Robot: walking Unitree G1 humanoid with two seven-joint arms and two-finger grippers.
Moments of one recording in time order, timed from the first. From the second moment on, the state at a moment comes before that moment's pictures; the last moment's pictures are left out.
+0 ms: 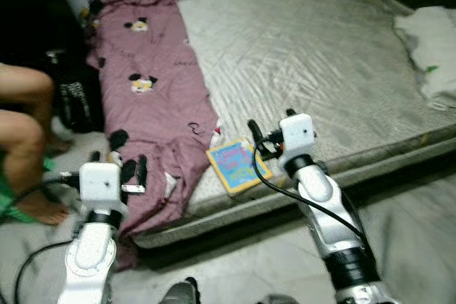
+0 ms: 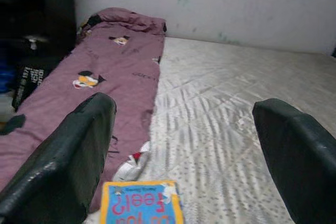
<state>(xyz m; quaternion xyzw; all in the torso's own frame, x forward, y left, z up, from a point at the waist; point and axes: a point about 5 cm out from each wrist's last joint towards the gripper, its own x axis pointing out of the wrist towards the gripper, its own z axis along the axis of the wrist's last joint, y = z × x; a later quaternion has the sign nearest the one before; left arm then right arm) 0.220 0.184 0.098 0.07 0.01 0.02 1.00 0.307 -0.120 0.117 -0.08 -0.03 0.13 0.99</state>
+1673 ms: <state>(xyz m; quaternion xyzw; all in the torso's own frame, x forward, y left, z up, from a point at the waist) 0.221 0.180 0.100 0.06 0.01 -0.01 1.00 0.309 -0.131 0.116 -0.05 -0.03 0.11 0.99</state>
